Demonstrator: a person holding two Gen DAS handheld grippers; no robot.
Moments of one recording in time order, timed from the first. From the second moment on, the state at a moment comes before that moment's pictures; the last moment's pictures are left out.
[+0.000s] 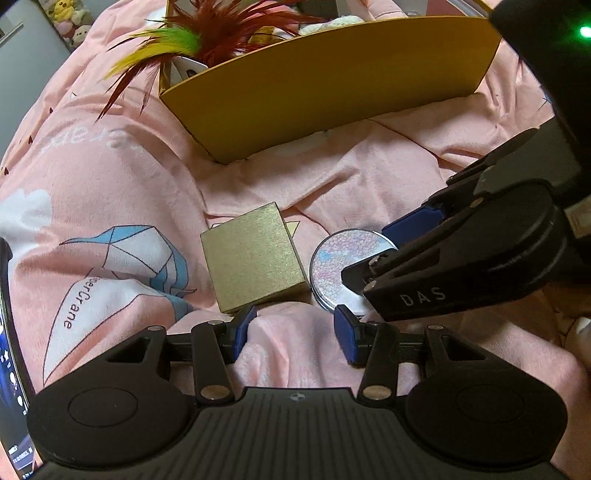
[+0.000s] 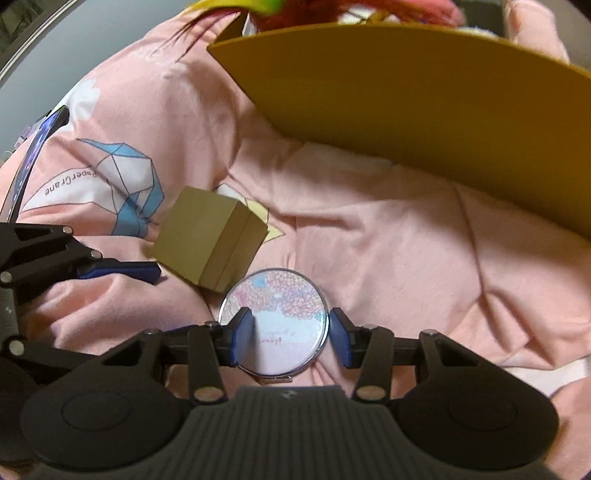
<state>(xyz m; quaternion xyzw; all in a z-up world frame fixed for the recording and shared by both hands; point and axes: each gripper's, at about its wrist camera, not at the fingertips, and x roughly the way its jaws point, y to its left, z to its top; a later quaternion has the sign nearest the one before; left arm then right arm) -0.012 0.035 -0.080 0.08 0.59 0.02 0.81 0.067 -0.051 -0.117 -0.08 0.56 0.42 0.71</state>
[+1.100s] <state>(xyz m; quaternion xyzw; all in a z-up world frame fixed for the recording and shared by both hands) 0.005 0.031 -0.066 0.08 0.53 0.05 0.84 0.085 -0.106 -0.061 -0.04 0.48 0.36 0.80</state>
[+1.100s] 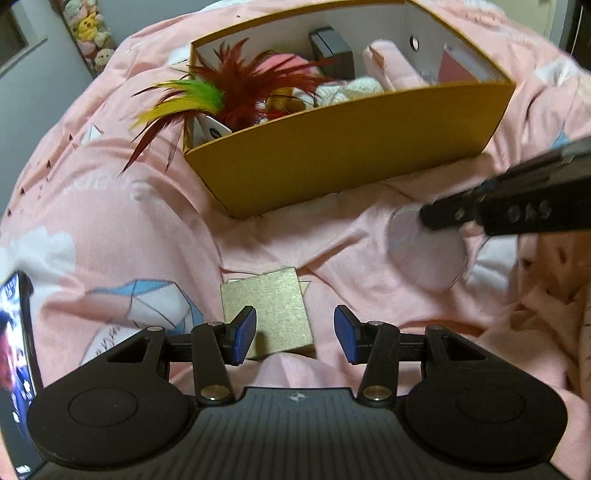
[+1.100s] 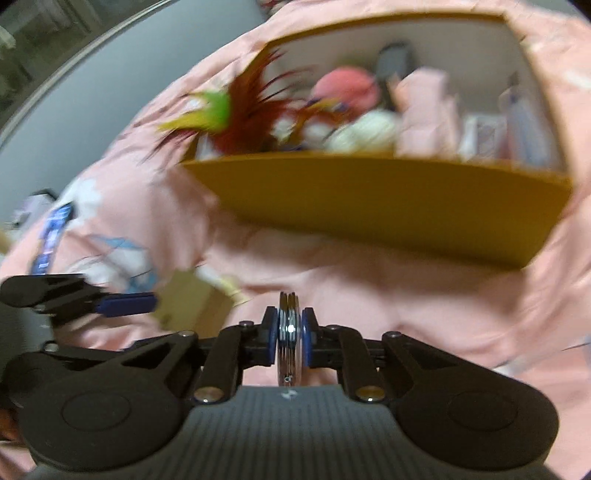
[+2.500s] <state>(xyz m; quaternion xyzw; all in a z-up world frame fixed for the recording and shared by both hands) 0.044 0.072 -0.100 0.00 0.58 0.12 0.80 0.084 -0.111 -0.074 -0.04 0.49 0.35 0.80</state>
